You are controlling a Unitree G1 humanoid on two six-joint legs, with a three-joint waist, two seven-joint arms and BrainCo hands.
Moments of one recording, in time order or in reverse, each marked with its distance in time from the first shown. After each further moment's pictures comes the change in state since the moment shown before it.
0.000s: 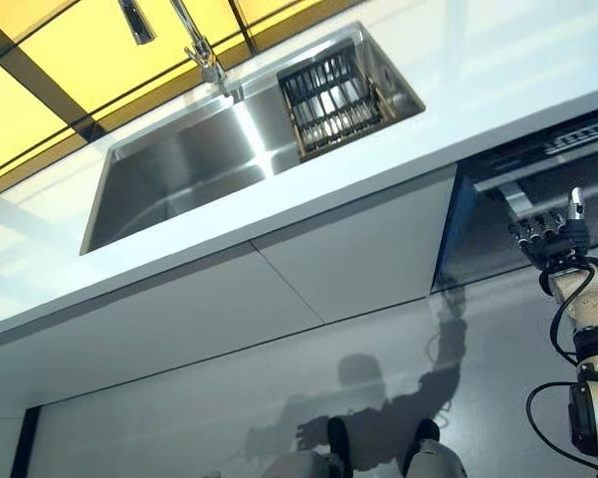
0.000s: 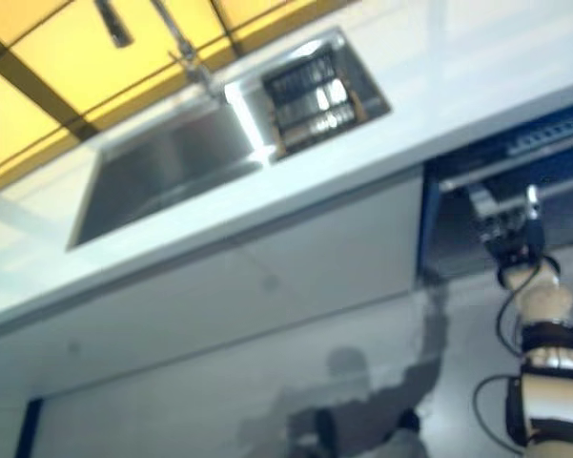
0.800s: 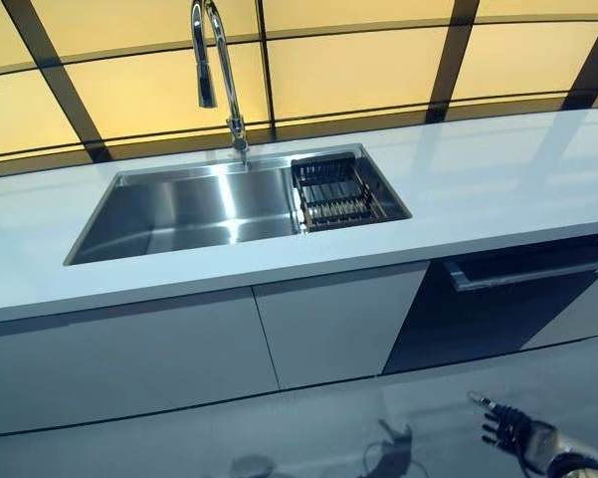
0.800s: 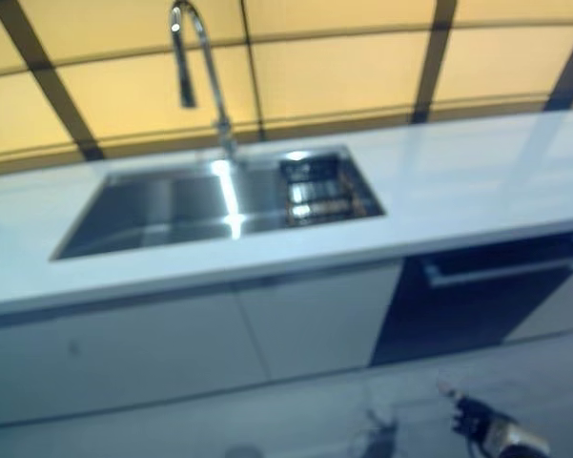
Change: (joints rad) left arm -0.002 0.050 0.059 0.042 0.069 0.035 -0.035; right arm 0.542 0.283 0.130 0.069 -0.677 -0.001 0.151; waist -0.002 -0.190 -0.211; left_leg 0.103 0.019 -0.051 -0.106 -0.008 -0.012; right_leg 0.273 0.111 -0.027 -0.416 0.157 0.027
